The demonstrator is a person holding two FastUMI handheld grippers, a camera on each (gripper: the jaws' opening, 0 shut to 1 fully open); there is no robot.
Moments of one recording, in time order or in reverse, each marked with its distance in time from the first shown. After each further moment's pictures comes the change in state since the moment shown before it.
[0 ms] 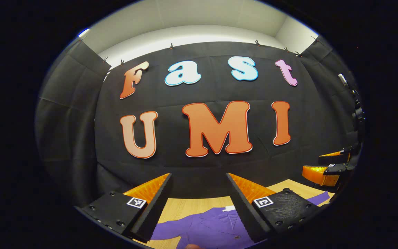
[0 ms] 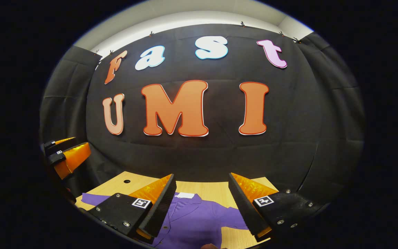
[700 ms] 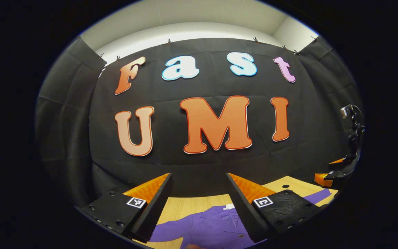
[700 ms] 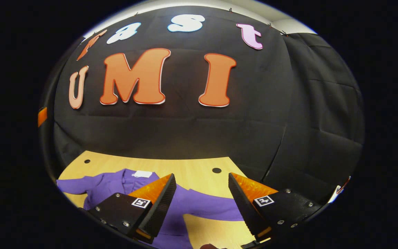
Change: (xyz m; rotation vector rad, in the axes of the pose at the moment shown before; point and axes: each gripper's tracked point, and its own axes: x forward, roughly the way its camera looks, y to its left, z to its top) left arm 0.012 0.015 -0.016 0.010 0.030 -0.023; right arm 0.012 -0.112 -0.086 -0.062 0.219 -0.296
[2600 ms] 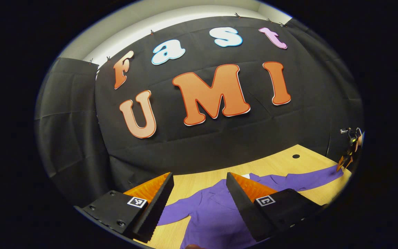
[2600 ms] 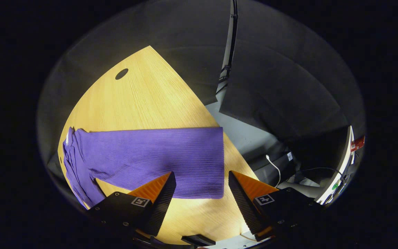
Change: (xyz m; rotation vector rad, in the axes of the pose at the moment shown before) left arm -0.046 -0.062 -0.065 0.158 0.244 0.093; right arm 0.101 -0.218 -0.286 0.328 1.048 -0.098
